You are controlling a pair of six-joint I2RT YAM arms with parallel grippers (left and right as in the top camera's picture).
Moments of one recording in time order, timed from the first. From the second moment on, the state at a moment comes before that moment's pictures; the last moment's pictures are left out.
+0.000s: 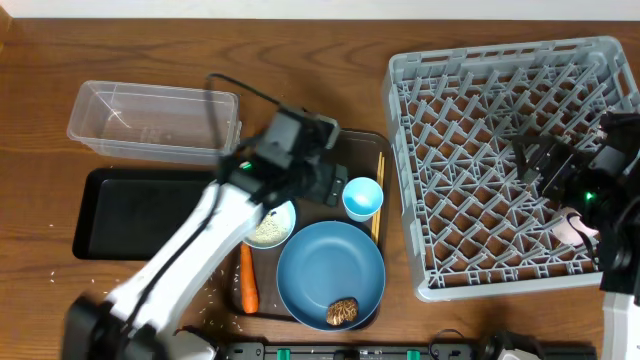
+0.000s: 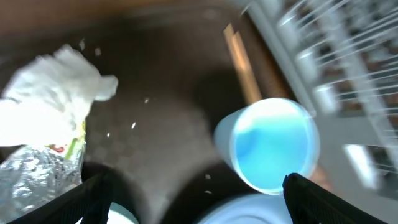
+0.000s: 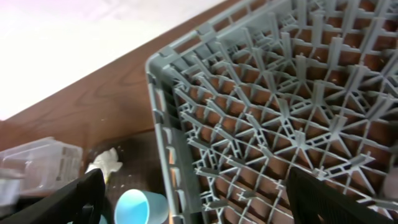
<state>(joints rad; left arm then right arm) -0.53 1.51 1.13 -0.66 0.17 -0.17 -0.28 1.00 1.20 -0.90 -0.38 0.30</state>
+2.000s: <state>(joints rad) -0.13 1.44 1.21 -0.63 1.49 -0.26 0.41 1.29 1.20 -0.34 -0.94 -0.01</state>
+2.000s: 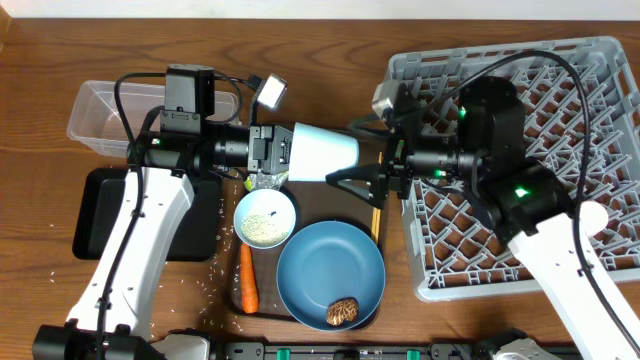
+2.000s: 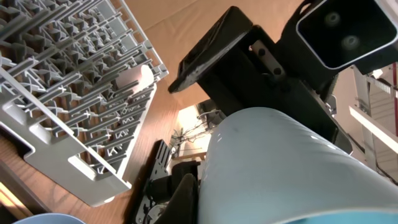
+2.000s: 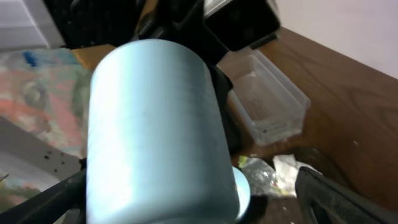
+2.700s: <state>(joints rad) -0.13 1.44 1.21 -0.62 1.51 -0.27 0.41 1.30 1.20 -0.35 -1.09 -0.02</state>
